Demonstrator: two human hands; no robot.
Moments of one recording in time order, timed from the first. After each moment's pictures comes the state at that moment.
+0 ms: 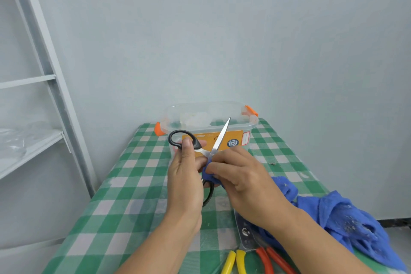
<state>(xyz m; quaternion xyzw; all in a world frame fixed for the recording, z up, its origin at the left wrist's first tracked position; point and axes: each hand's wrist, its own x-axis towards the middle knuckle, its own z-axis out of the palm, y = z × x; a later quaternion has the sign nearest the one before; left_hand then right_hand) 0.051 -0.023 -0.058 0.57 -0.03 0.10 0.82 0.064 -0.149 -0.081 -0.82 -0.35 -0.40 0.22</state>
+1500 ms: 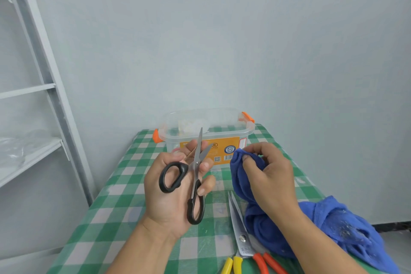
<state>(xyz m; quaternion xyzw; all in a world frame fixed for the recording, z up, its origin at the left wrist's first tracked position) 0.046 0.005 -0.042 0.33 -0.16 -0.10 0.93 0.061 -0.170 -0.077 -0.75 -0.04 -0.37 0.54</state>
